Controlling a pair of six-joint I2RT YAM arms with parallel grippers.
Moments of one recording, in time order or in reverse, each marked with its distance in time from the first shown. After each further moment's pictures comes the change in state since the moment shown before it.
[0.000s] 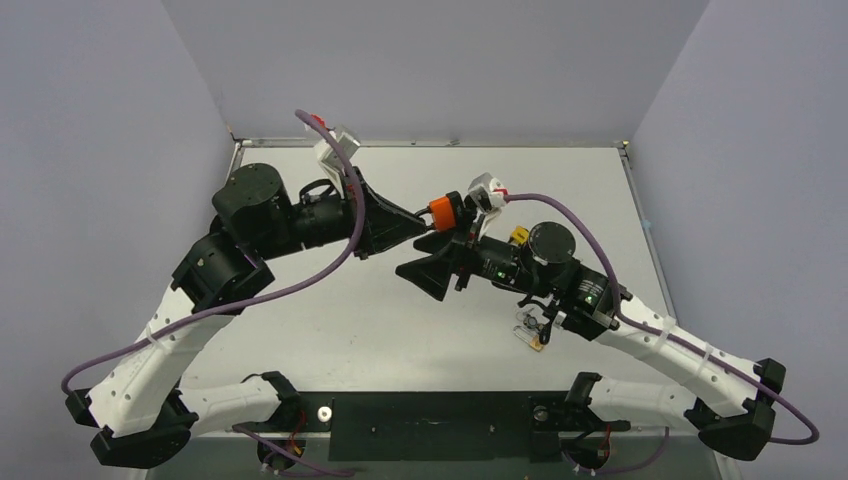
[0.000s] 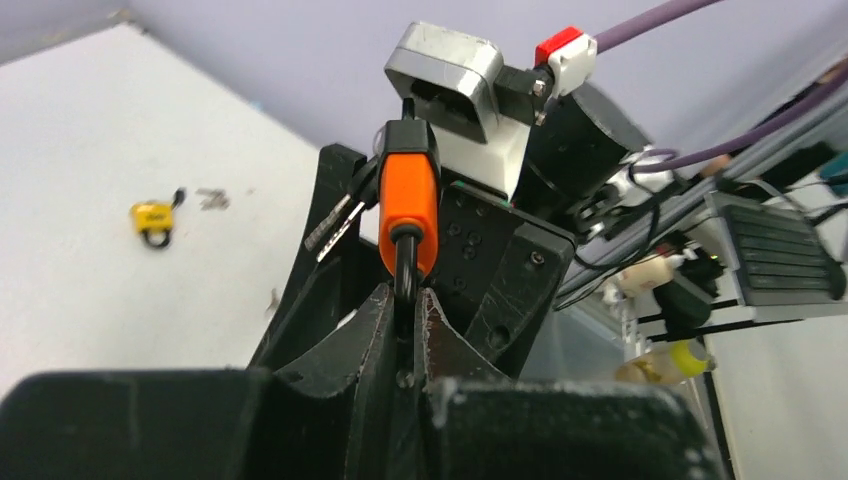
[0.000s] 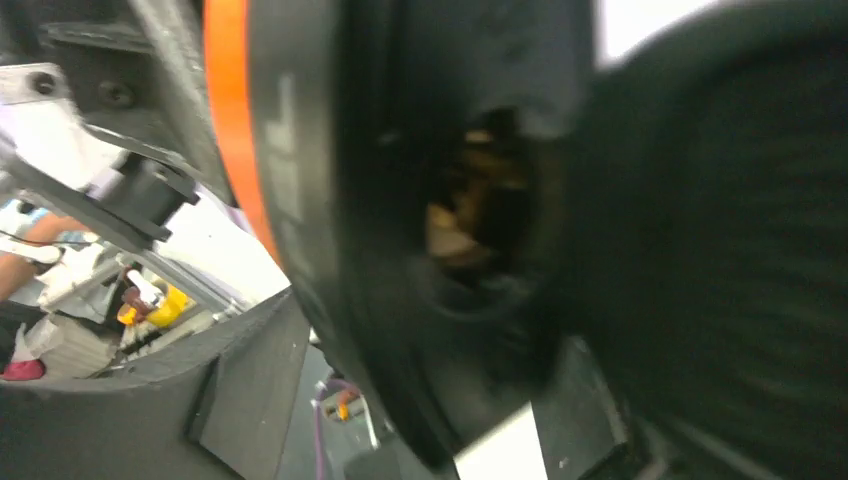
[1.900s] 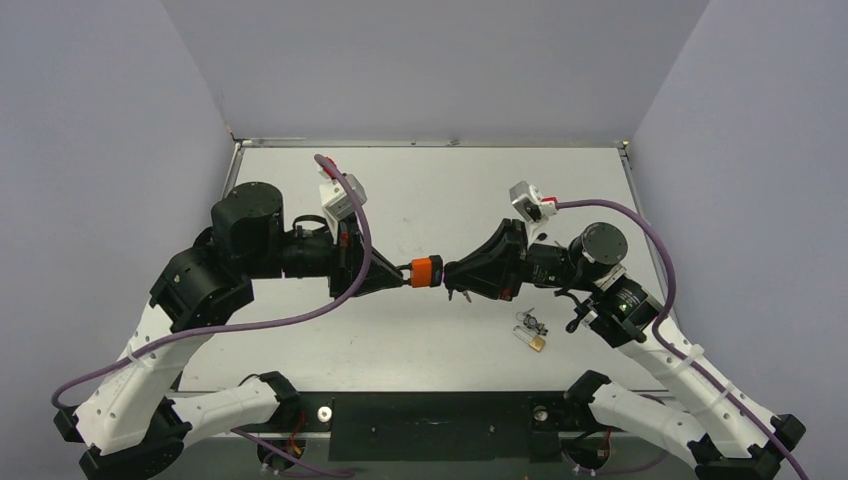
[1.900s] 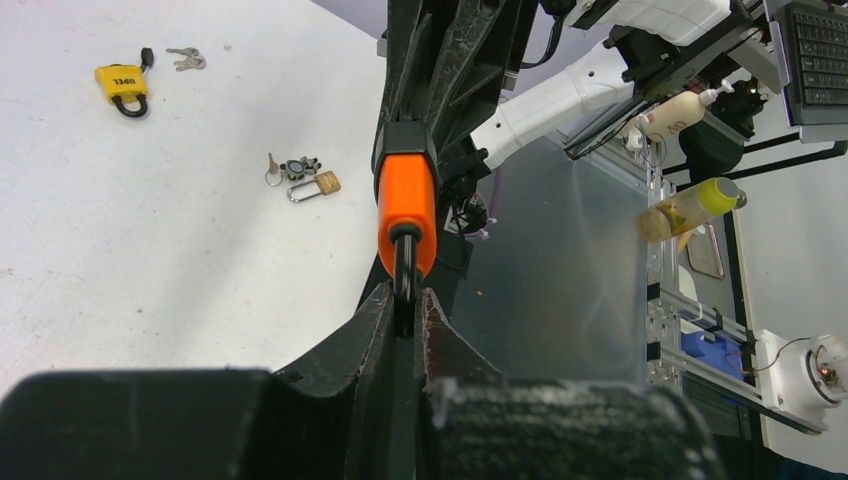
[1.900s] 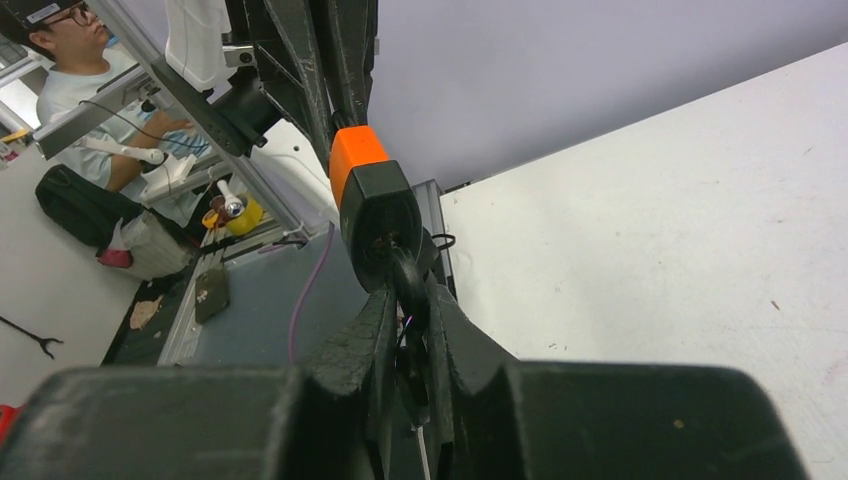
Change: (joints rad) left arm 0.025 -0.066 -0.031 -0.374 0.148 0.245; right arm -0.328 -0.177 -0.156 -0.029 -0.543 0.033
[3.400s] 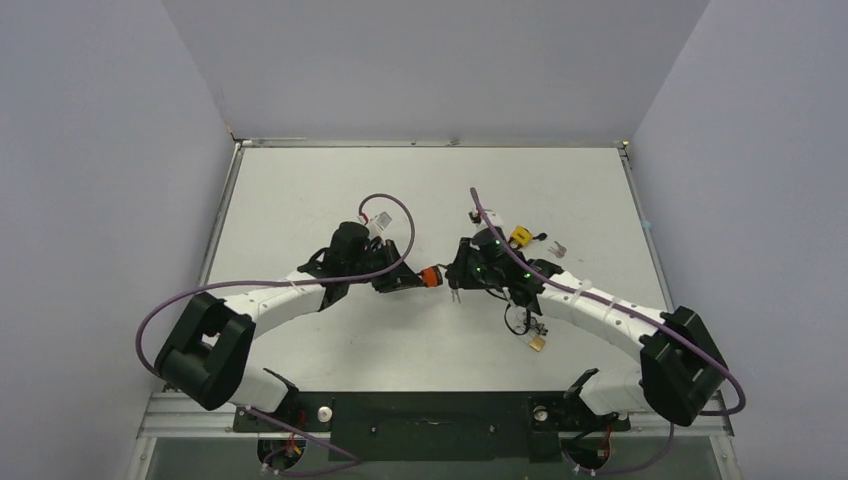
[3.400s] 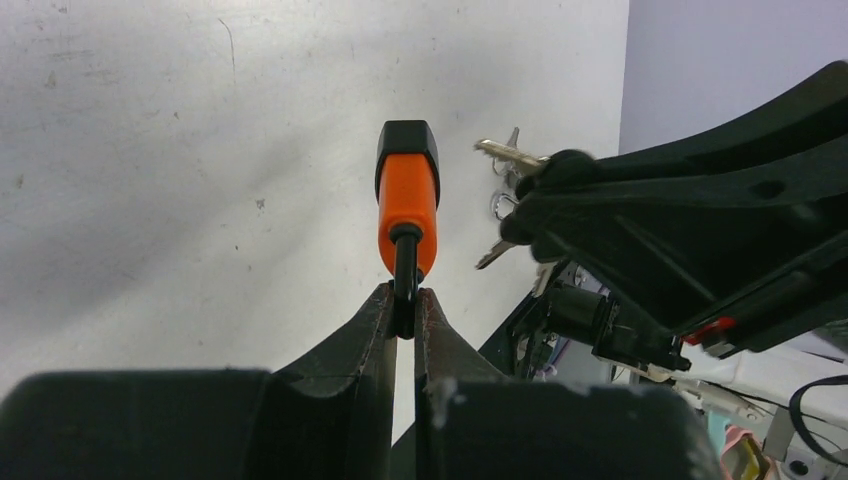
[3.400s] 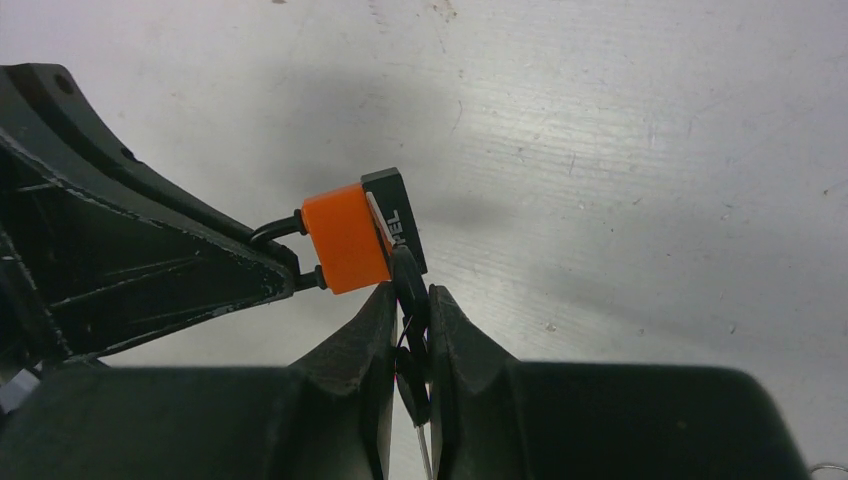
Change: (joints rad) left arm 0.217 0.380 -0.863 0.912 -0.150 -0.567; right arm 0.020 0.441 -0.159 -0.194 0.784 0.158
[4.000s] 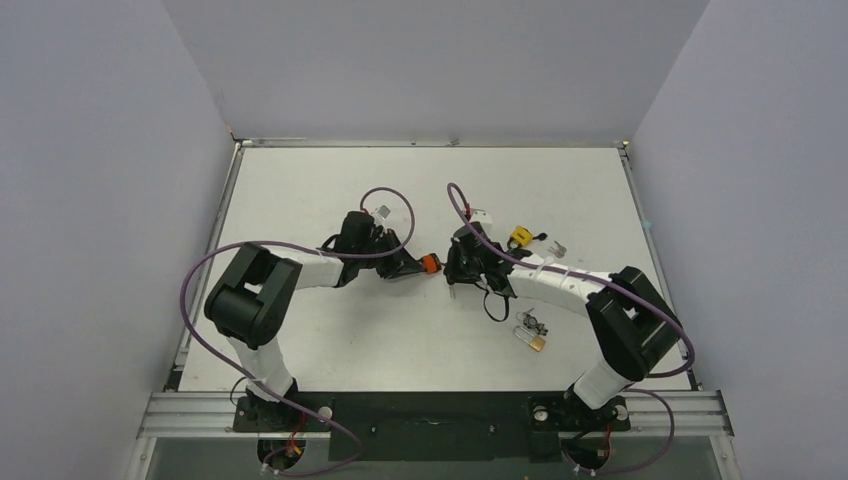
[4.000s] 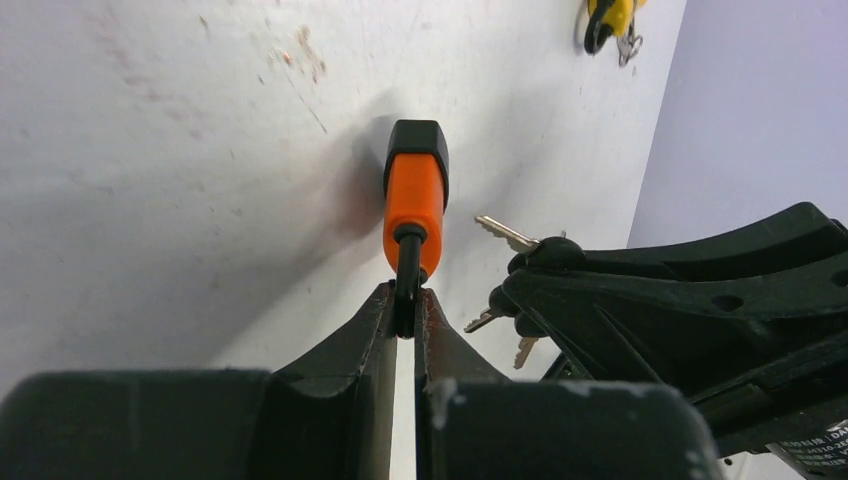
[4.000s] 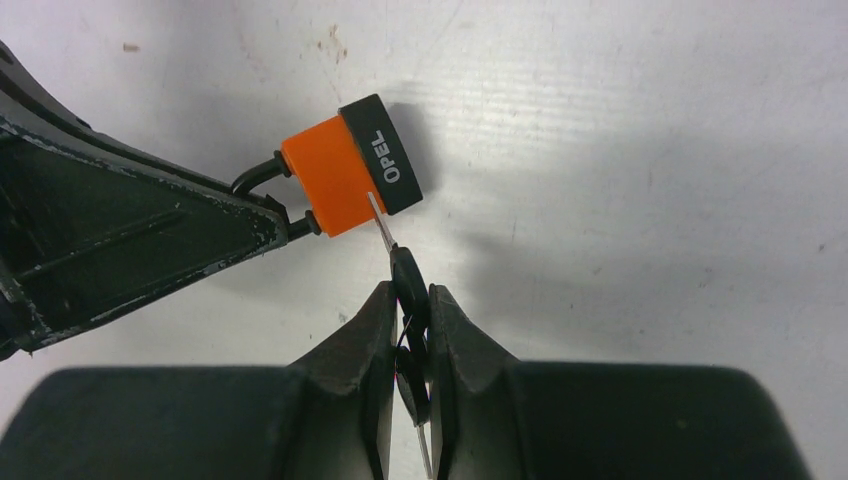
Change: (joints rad) left arm 0.081 0.381 0.106 0.212 0.032 -0.060; right arm -0.017 0.291 0.060 0.069 0.090 0.036
